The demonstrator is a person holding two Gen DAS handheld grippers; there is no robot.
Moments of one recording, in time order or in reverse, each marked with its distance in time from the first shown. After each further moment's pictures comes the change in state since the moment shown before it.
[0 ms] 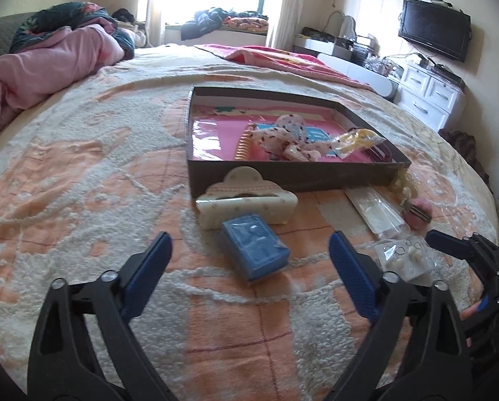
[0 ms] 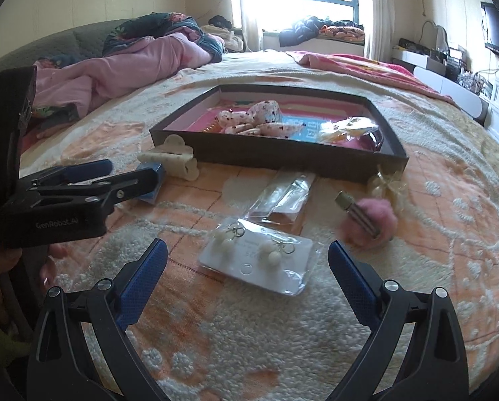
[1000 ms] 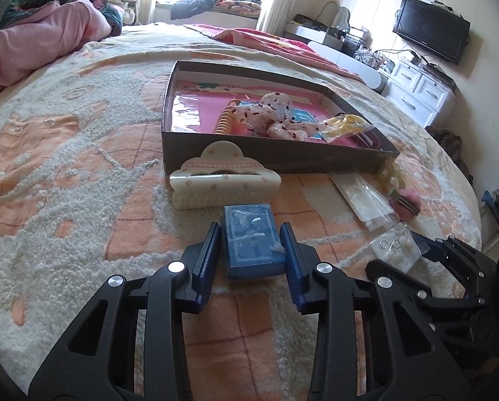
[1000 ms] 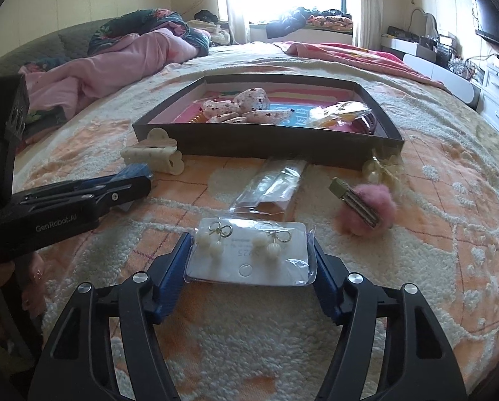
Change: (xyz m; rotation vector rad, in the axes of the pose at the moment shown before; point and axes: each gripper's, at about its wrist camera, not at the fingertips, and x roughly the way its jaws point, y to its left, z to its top) left arm 0.009 -0.002 -0.005 -0.044 0.074 -0.087; right arm 0.009 -0.009 -0.001 0.045 0.031 -0.034
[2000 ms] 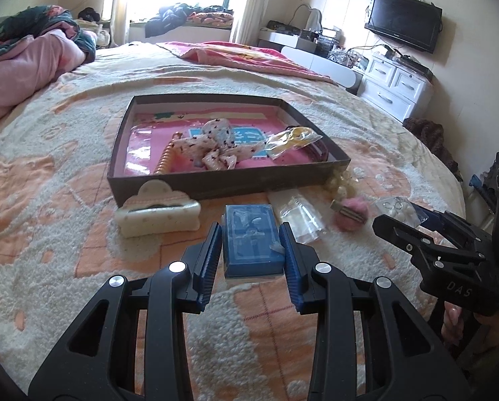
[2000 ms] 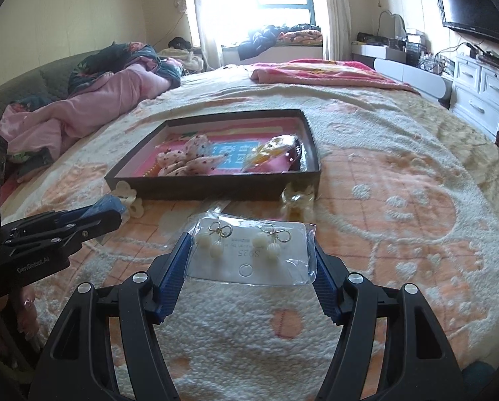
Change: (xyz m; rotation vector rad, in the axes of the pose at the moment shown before) left arm -0.019 -0.056 0.016 0.097 -0.043 -0.045; right arm -0.051 -0.058 0.016 0.090 -0.101 -0.057
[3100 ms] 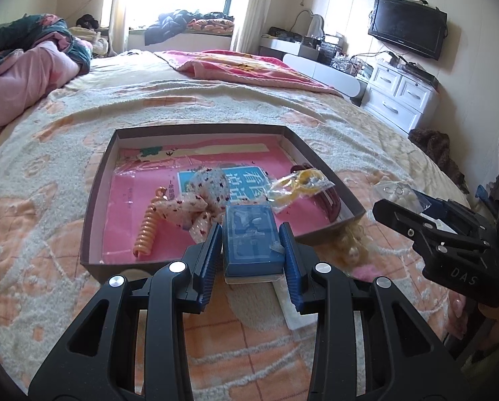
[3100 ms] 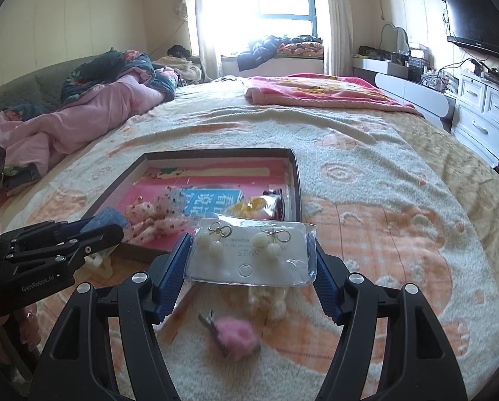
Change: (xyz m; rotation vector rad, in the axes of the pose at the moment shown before) left arm 0.043 -0.002 0.061 0.003 -0.028 0.014; right arm 0.041 -0.029 0.071 -0.028 -0.040 -0.011
